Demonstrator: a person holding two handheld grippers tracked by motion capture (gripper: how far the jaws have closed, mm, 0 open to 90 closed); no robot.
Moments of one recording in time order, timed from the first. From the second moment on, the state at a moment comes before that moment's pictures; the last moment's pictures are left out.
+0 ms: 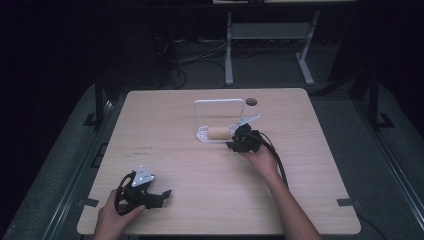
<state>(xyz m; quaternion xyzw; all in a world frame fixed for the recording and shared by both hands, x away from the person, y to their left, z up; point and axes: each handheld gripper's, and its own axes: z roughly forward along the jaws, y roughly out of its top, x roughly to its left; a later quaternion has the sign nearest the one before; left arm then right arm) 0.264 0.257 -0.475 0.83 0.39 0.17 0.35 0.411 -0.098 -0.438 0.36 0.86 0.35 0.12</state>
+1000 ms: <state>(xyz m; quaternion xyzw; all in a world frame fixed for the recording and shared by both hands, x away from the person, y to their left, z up) 0.264 0.257 -0.475 0.83 0.39 0.17 0.35 0.374 -0.141 -0.435 0.39 0.83 0.36 0.16</state>
